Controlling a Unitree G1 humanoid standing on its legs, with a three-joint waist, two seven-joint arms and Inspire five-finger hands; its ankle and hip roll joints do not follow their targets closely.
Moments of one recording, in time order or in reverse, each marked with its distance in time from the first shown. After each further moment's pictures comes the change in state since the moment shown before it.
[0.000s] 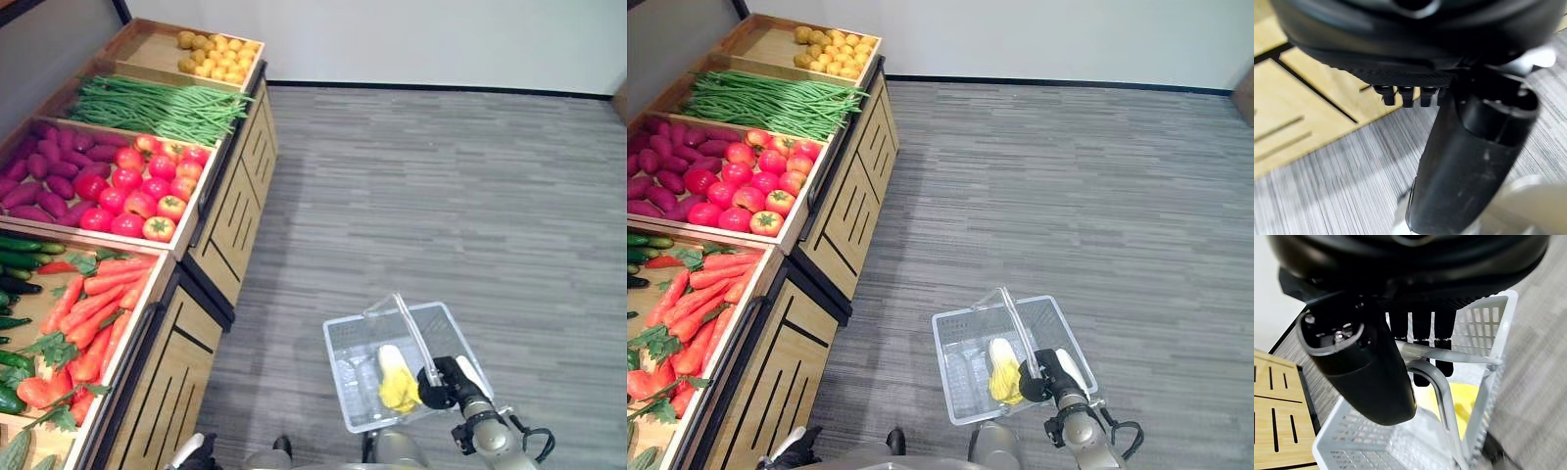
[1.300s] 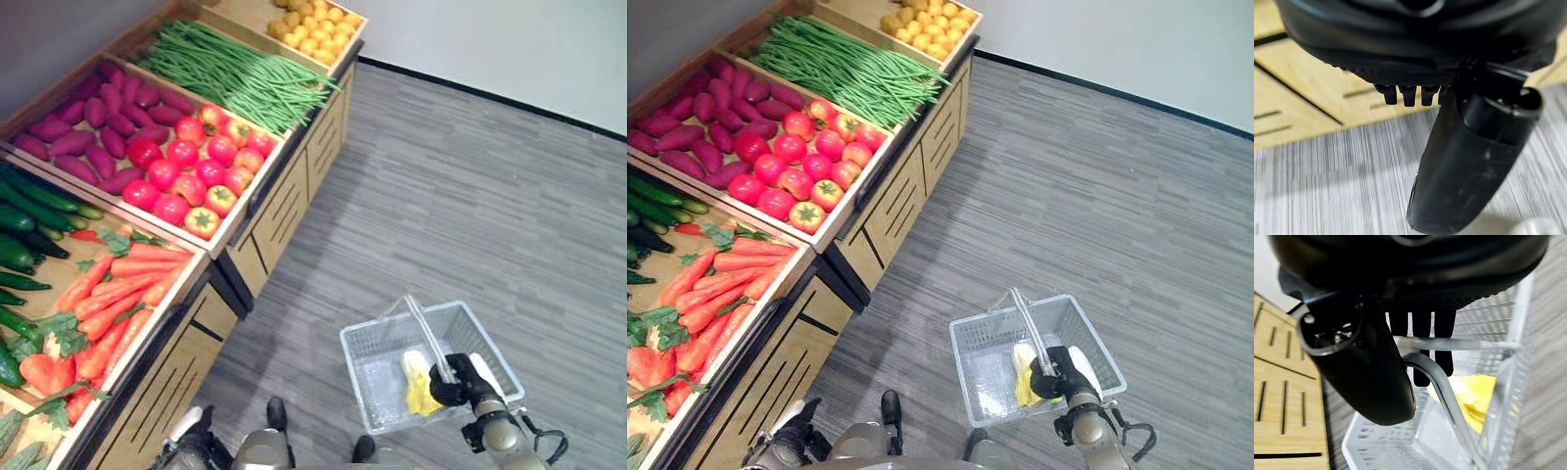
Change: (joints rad) left arm -0.100 0.076 -0.001 -0.044 0.003 0.034 0.034; right arm -0.005 0.026 -0.042 -0.012 -0.013 0.004 -0.033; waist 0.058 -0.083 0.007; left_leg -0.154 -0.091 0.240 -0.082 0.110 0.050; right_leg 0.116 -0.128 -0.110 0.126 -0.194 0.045
